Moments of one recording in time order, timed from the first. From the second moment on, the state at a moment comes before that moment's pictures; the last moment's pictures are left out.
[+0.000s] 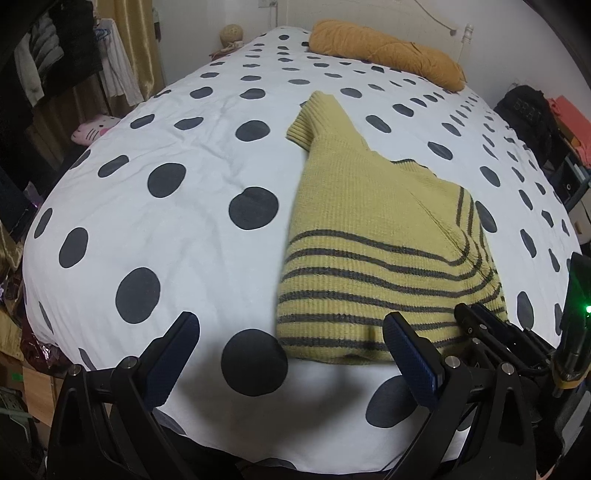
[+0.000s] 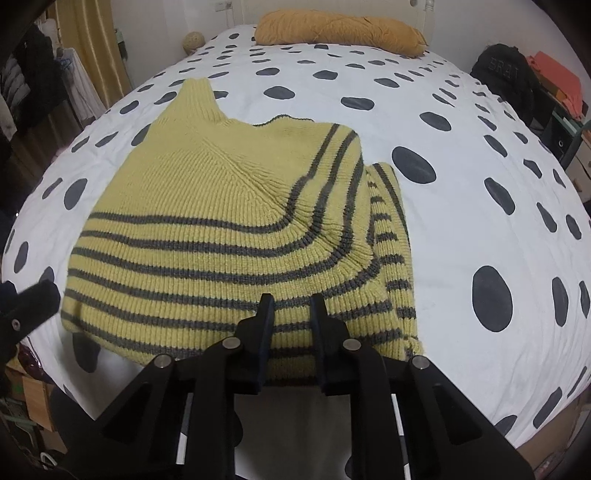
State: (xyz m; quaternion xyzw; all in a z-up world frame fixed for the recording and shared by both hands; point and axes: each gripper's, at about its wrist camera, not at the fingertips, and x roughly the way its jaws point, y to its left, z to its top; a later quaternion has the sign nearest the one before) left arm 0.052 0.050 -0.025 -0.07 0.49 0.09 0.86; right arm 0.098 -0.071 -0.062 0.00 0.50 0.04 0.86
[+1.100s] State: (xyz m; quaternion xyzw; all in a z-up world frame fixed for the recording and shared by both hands) left arm 0.013 0.021 -0.016 -0.06 0.49 0.05 0.87; right arm 0.030 -0.085 -0.009 0.02 0.49 0.00 0.87
